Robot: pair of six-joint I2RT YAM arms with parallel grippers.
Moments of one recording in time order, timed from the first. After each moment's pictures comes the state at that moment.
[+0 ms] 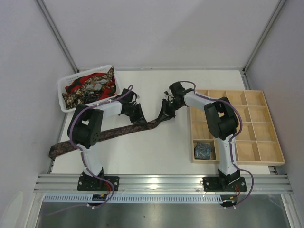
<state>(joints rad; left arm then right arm) -0.35 1.90 1.14 -0.38 0.47 -0.60 0.49 2.15 1.54 -0.56 -0.70 0.62</state>
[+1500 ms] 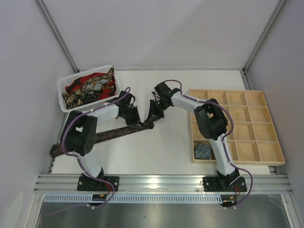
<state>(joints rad) -0.37 1.78 1.06 -0.46 0.37 -0.58 0.62 2.25 1.74 -0.61 -0.60 0.67</state>
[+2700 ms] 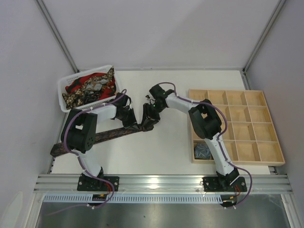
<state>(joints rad) -0.30 1.80 1.03 -0.46 0.38 -0.57 0.67 2.35 1.86 -0.70 -0.63 0.61</state>
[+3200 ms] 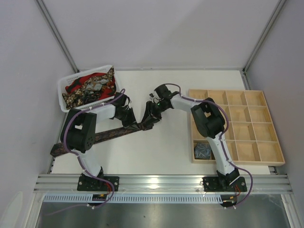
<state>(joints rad) -0.28 1.80 1.03 -0.46 0.42 -0.58 0.61 2.31 1.71 -0.45 -0.80 0.69</state>
